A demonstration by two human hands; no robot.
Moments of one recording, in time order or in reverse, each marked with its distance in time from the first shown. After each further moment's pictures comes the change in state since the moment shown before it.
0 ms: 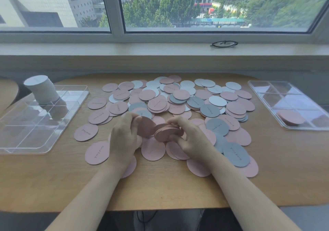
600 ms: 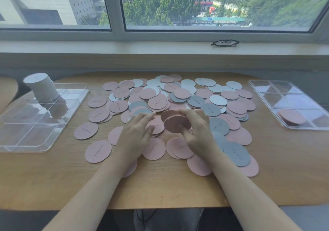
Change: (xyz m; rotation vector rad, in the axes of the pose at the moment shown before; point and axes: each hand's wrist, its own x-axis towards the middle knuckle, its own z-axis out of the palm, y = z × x) left_hand -0.001 -0.004 0.009 0.113 -0.387 0.096; right_hand 0.002 0.003 -0.004 -0.192 0.264 0.034
